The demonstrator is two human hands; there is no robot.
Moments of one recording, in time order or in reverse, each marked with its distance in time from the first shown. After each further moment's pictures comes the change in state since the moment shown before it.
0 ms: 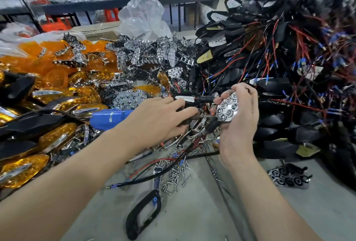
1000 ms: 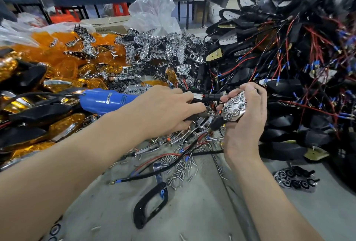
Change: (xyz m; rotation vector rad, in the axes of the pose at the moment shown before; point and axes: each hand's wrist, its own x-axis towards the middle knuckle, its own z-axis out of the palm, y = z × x) left_hand 0.003 -0.007 -0.022 0.064 -0.021 0.062; right_hand -0.011 -0.009 0.004 -0.170 -0.069 -0.043
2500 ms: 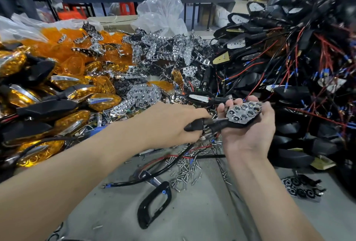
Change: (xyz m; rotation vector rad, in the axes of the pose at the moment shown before) left_hand -0.010 0.014 0.004 -0.499 -0.179 -0.291; right_hand 0.004 0.011 0.000 0.566 0.157 0.305
